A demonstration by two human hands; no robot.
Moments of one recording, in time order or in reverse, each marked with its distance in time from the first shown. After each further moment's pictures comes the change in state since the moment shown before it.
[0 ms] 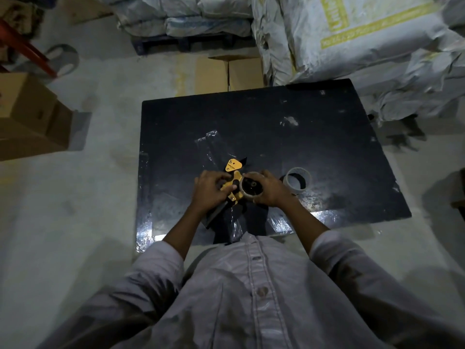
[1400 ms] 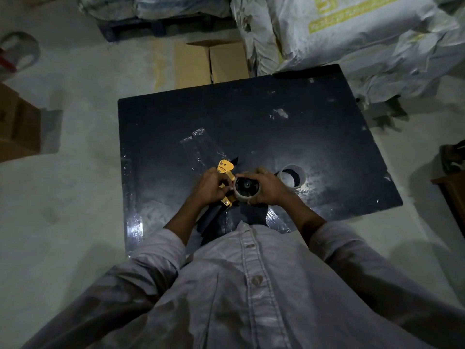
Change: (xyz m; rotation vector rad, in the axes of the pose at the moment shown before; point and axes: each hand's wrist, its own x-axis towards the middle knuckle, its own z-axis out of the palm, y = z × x) left_hand 0.050 0.005 0.021 0.118 -0.311 0.189; right_hand 0.019 0.034 0.008 0.018 0.027 -0.078
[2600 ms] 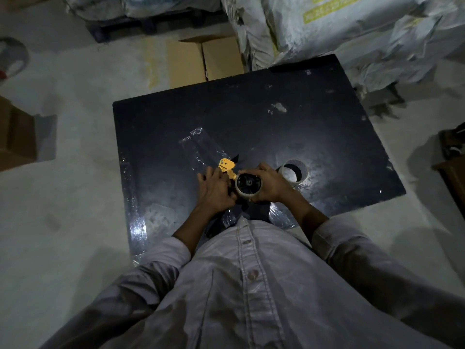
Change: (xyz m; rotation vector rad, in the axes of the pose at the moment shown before) left_hand -0.022 0.022 0.010 0.361 0.063 -0.051; right_hand -0.002 -0.011 -0.001 0.002 0.011 0.096
